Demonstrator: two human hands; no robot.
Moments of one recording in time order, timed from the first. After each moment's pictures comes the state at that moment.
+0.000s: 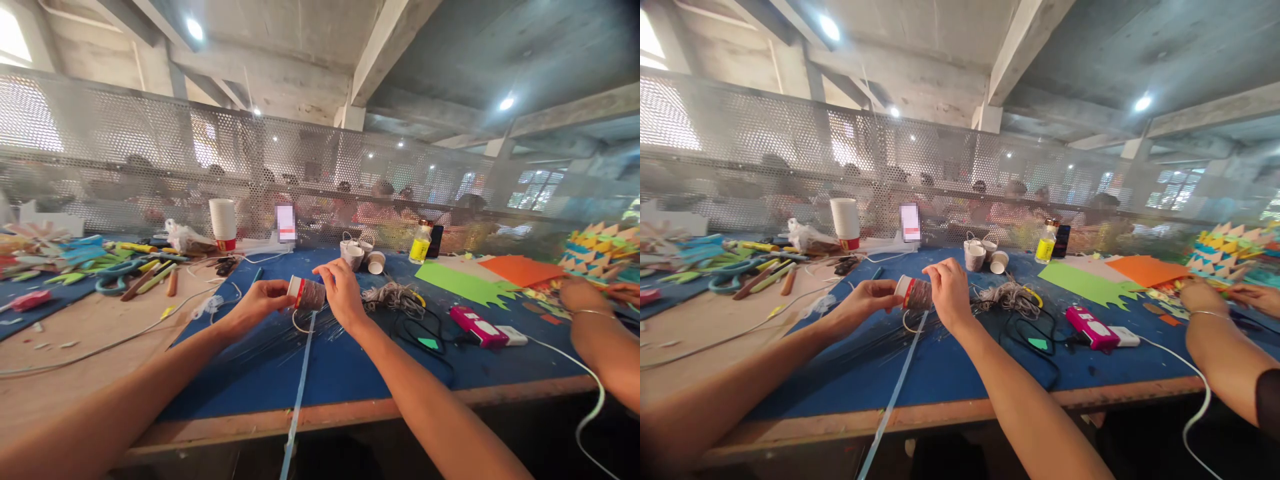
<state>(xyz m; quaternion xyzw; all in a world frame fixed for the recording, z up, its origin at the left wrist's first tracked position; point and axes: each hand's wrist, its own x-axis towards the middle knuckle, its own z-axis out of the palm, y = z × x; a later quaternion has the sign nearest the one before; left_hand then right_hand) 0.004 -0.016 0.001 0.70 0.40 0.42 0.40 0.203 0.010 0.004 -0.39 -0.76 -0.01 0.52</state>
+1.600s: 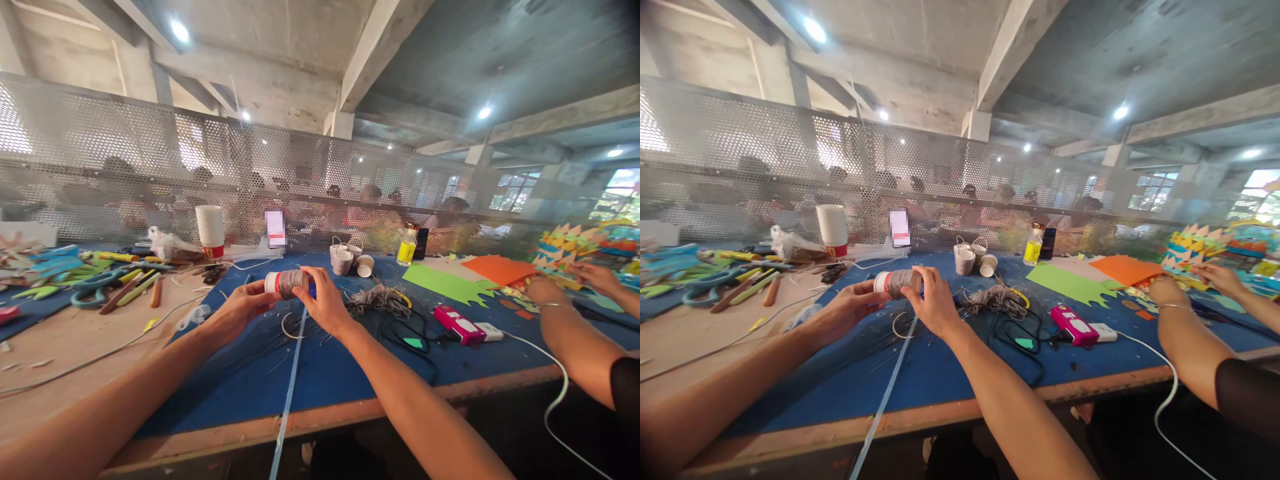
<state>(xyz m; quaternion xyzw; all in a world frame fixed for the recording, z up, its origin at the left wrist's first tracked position) -0.005 -0.001 -0.006 0.54 0.37 0.51 0.56 0.202 0.012 -0.008 -0.34 -0.80 0.05 0.49</state>
